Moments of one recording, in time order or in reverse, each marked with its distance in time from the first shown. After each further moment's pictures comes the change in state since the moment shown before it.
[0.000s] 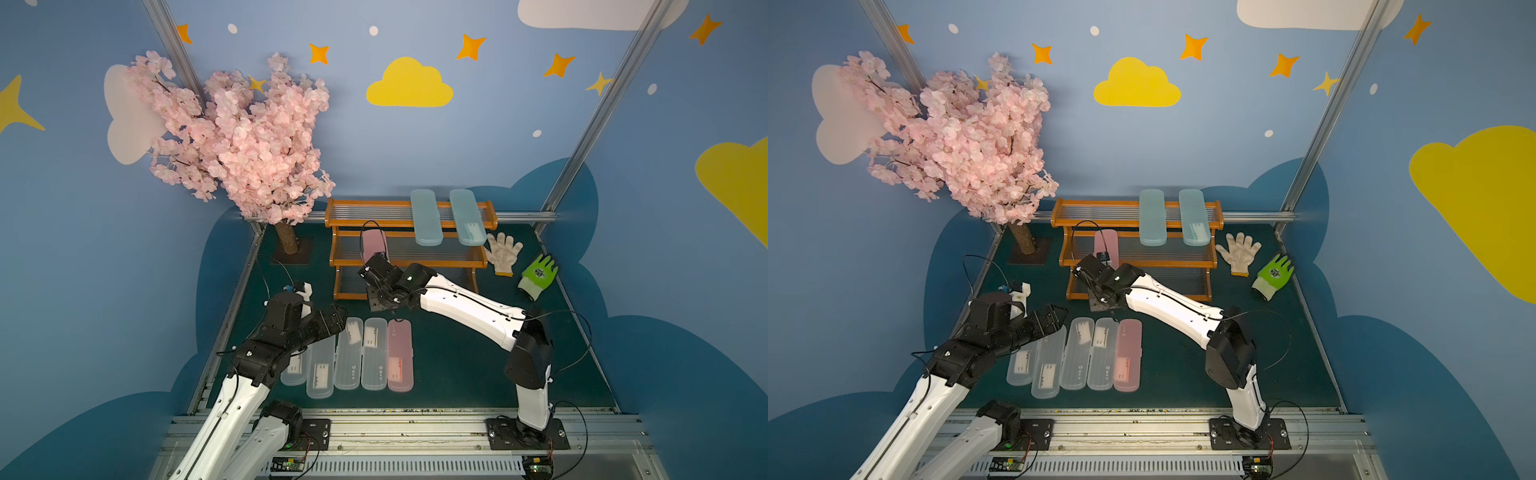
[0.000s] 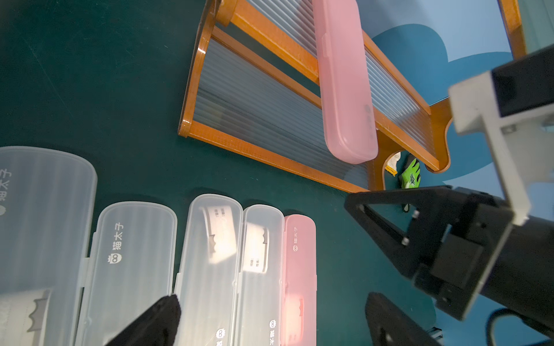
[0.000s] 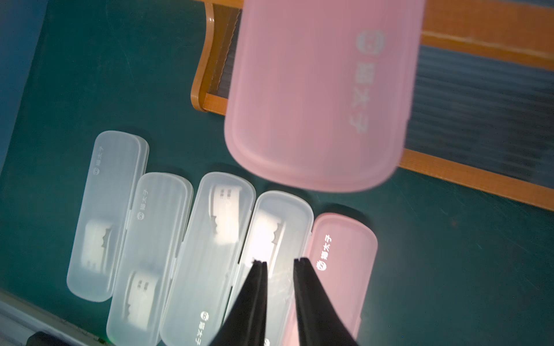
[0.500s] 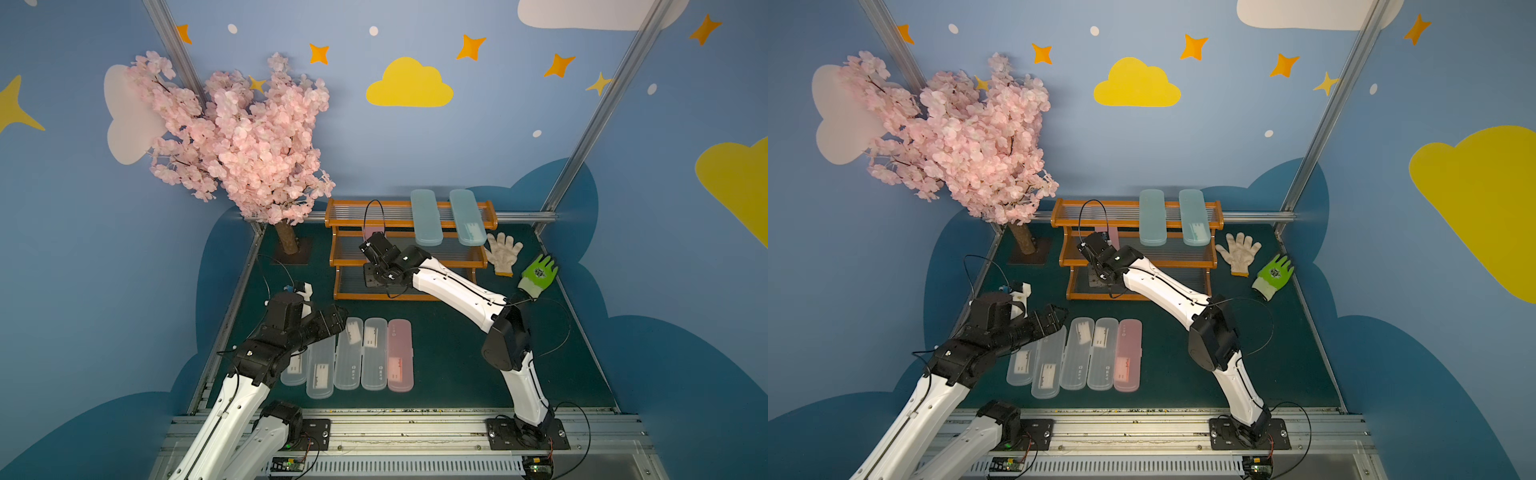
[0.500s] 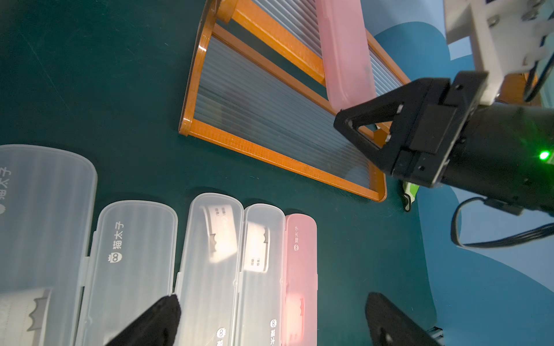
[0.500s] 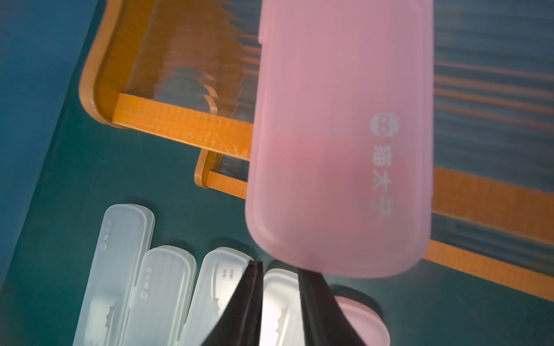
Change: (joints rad) left arm 0.000 0.006 -0.002 -0.002 0.000 0.001; right arm -0.101 0.153 0.220 0.047 -0.043 -0.074
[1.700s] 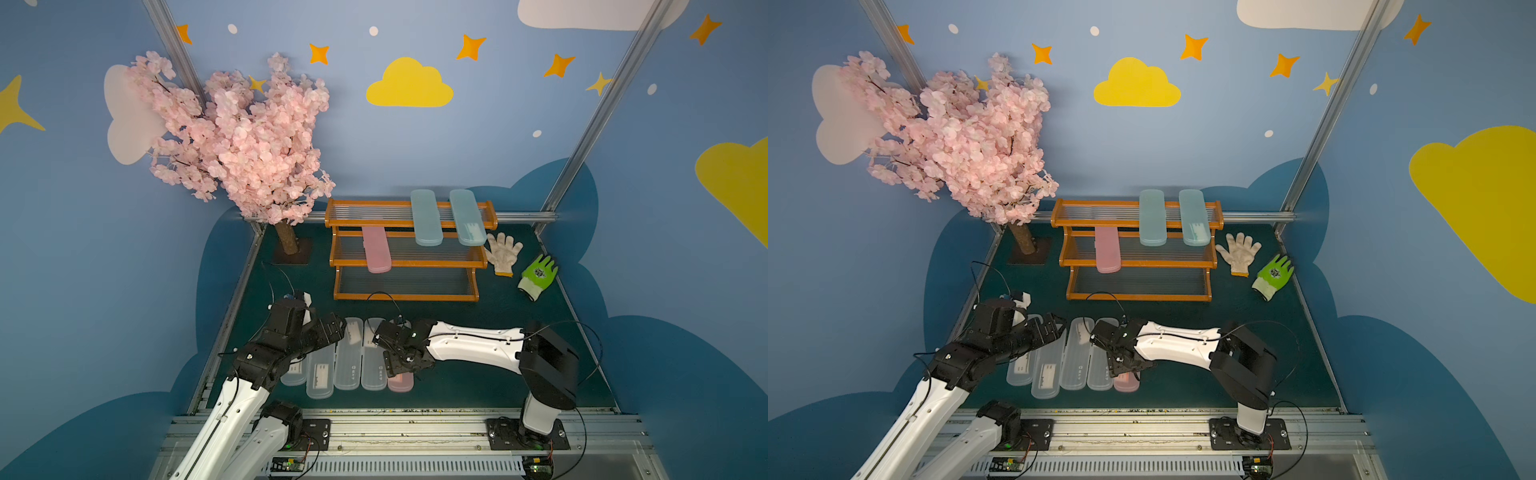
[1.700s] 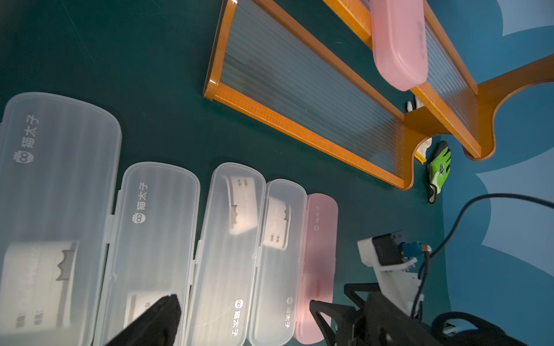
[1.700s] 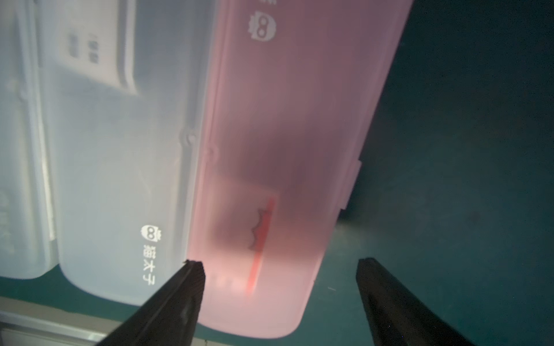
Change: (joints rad) left arm -0.032 -0.022 -0.019 -0.101 -0.034 -0.035; right arm 0.264 -0.332 -0.867 0.049 -0.066 0.306
